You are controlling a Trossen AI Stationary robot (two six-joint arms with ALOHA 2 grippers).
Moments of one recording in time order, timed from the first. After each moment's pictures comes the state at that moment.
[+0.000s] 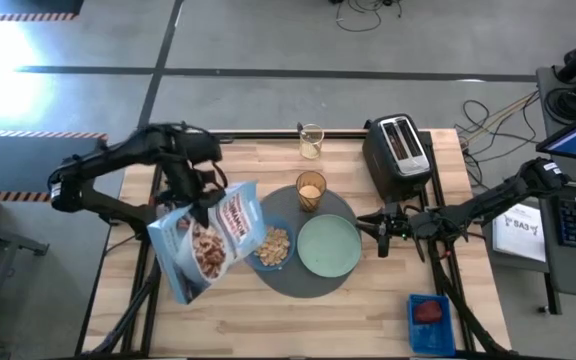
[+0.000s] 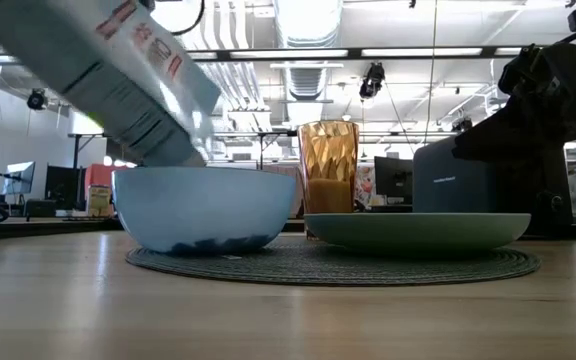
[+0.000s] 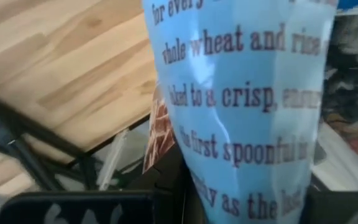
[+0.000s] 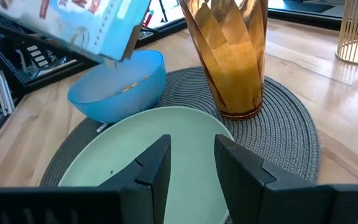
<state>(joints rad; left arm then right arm) 0.30 1.28 1.45 -1.58 0.72 -0.95 0.32 0.83 0.03 0.53 0.50 0.46</state>
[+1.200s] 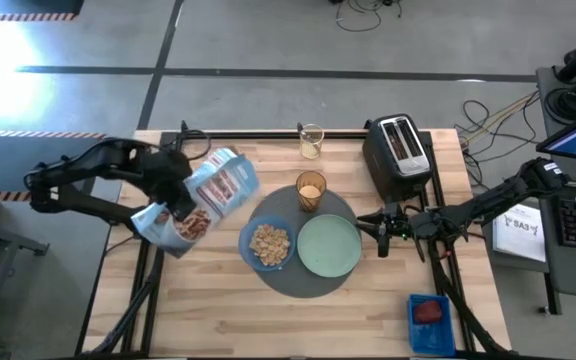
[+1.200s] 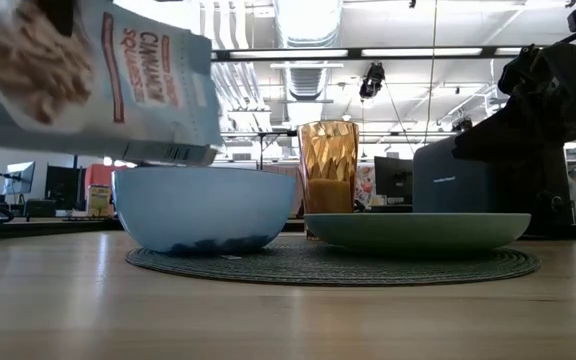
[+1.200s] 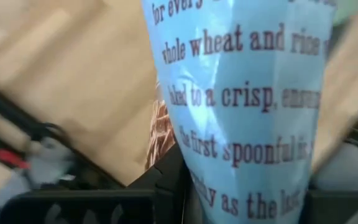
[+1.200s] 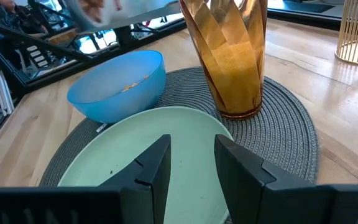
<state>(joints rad) 0.09 1.04 1.37 -1.57 0.04 -0.74 0.32 0.83 0.03 0.53 0.50 0.46</state>
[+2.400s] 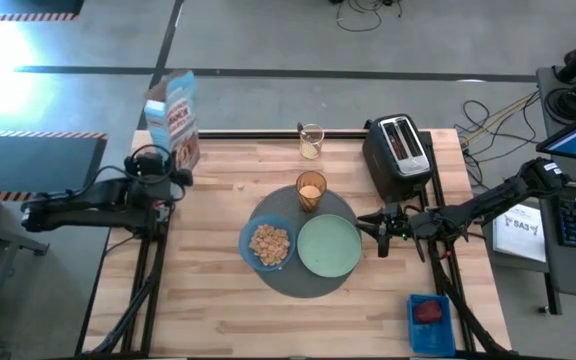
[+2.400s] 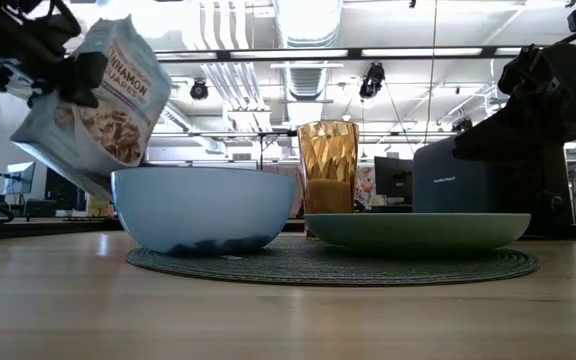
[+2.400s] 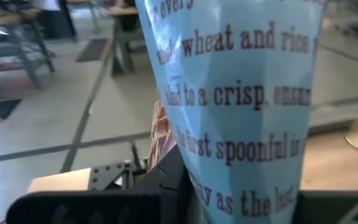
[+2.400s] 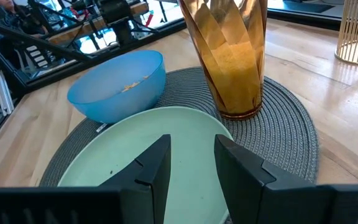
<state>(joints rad) 0.08 0.42 0.52 -0.76 -1.21 -0.61 0.32 0.83 0.03 0.53 0.50 0.46</state>
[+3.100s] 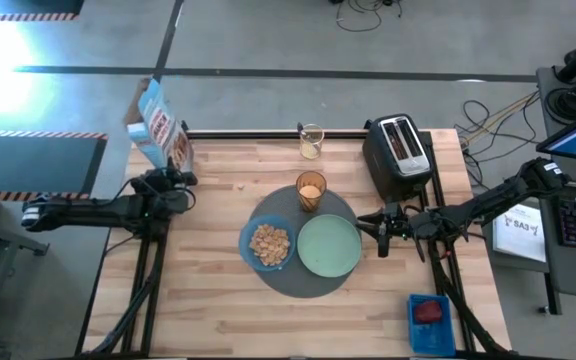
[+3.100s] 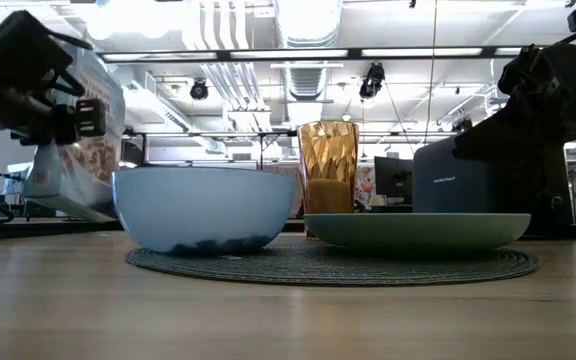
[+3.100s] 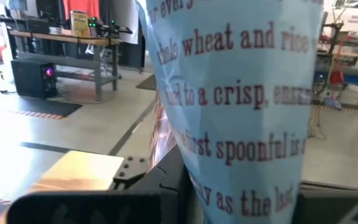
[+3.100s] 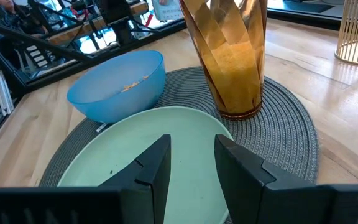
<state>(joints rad) 0.08 0.42 0.14 -0.38 -1.55 -0.80 0.32 0.84 0.03 0.53 0.50 0.46</state>
